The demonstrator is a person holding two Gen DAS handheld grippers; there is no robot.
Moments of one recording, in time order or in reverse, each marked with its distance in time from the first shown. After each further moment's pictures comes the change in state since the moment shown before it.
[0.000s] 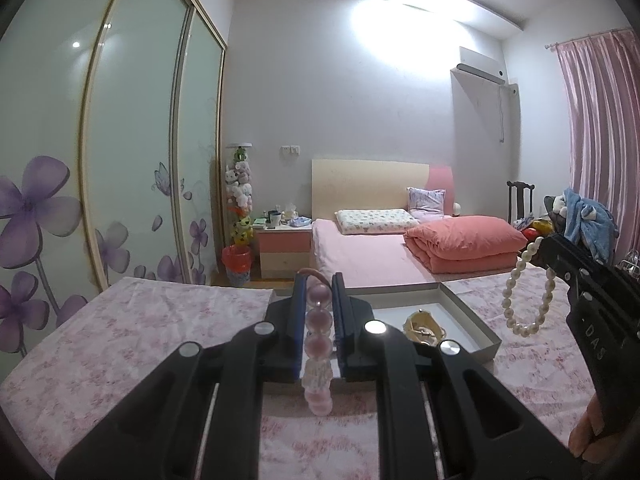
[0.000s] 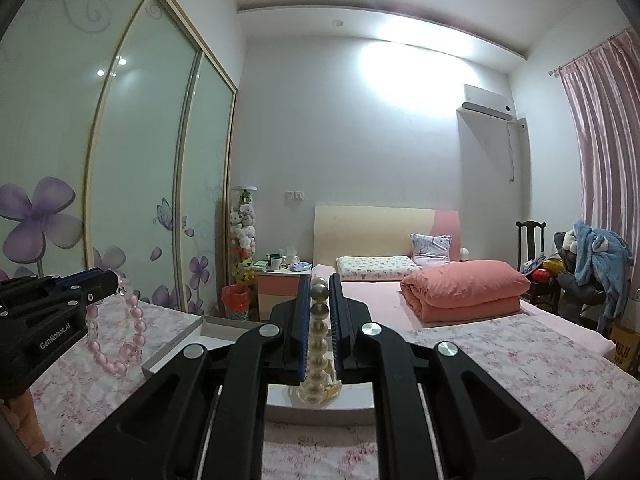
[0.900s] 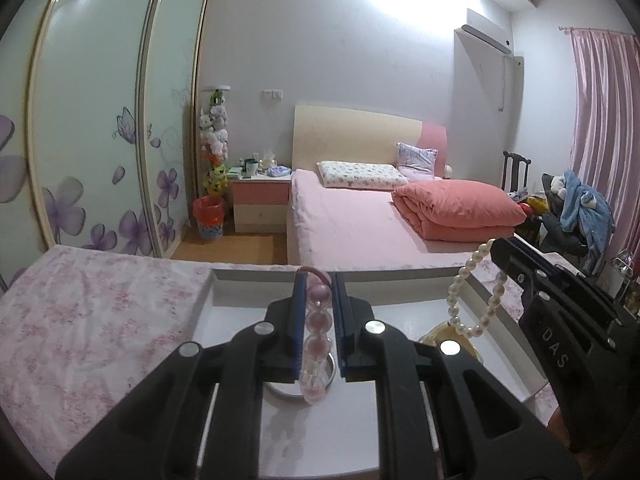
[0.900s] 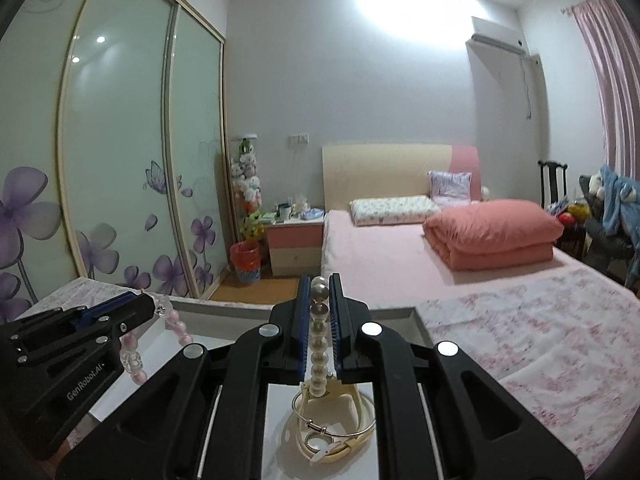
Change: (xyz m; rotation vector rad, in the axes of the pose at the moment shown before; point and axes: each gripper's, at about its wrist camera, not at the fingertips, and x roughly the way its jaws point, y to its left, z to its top) left arm 0.168 -0.012 -0.016 -0.048 0.192 -0.081; right arm 0.138 -0.004 -0.036 0.097 0.229 0.055
